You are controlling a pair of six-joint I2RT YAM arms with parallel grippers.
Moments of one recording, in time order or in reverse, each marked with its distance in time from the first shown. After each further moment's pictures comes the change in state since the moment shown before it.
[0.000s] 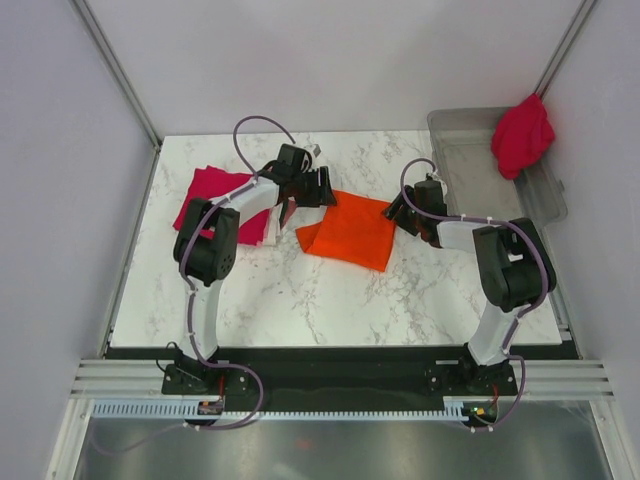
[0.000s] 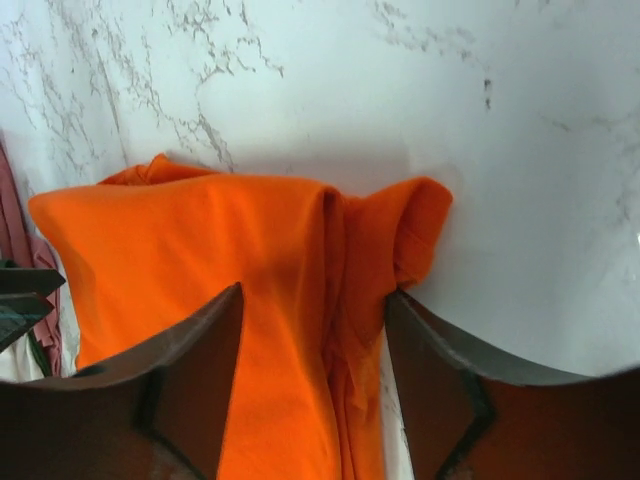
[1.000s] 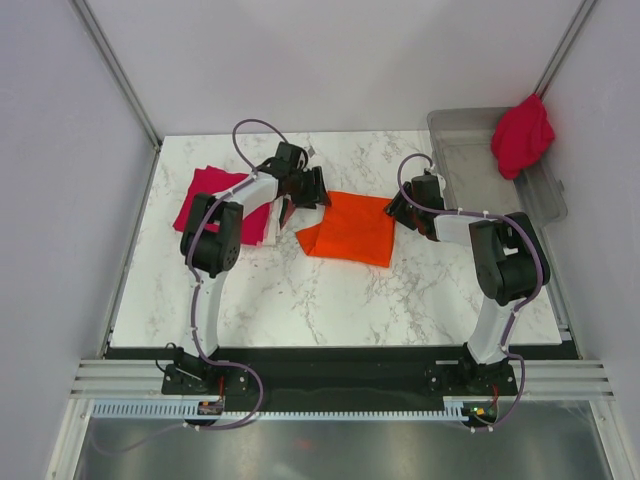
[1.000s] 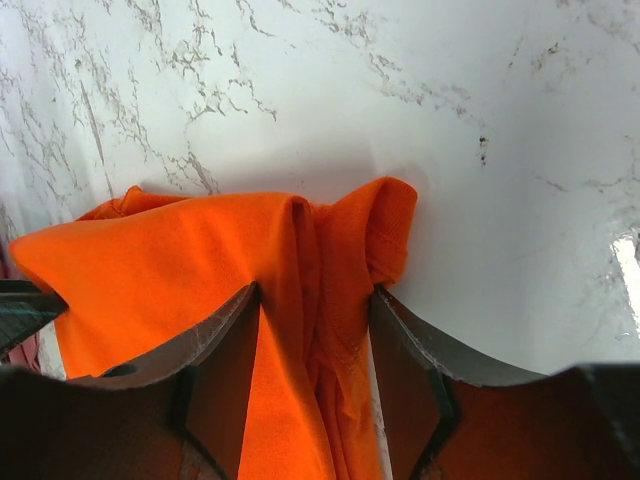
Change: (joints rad) left arm 0.040 0.132 0.138 -0.099 0.030 -0.042; right arm 0.001 0.072 0.099 -0.039 0.047 -0.028
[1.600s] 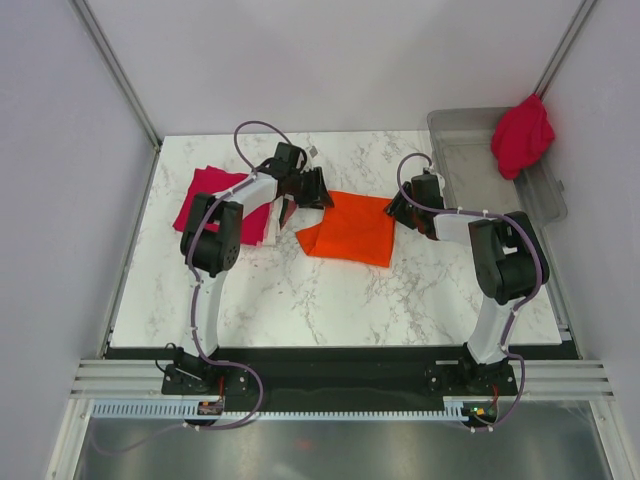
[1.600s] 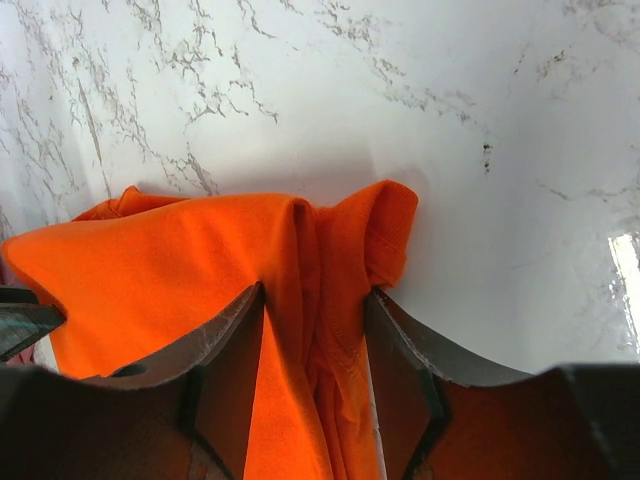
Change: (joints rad) left arm 0.009 0.004 -0.005 0.034 0.117 -0.001; right arm -0.001 0.007 0.010 -0.008 -0.005 -0.014
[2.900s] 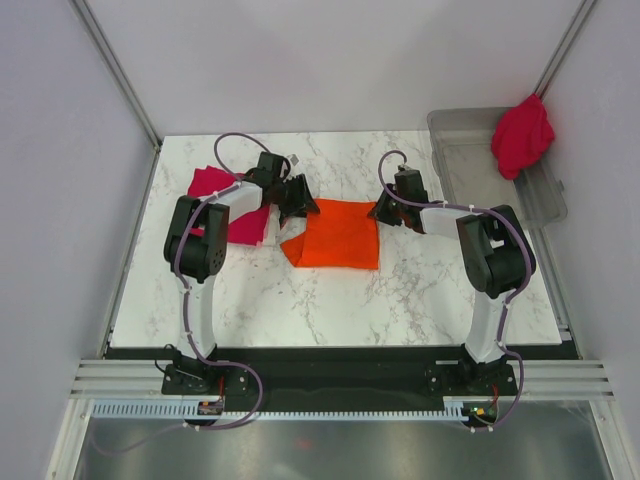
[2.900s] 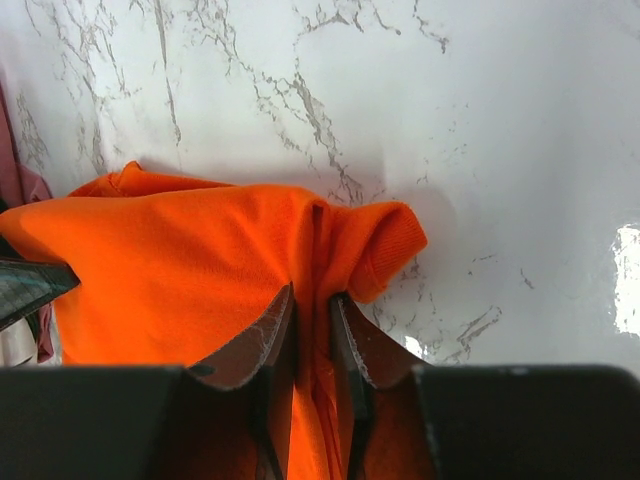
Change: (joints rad) left arm 0.059 -0.123 -0.229 0.084 -0.018 -0.057; right arm 0.076 0.076 0.122 -0.085 -0.130 -0.065
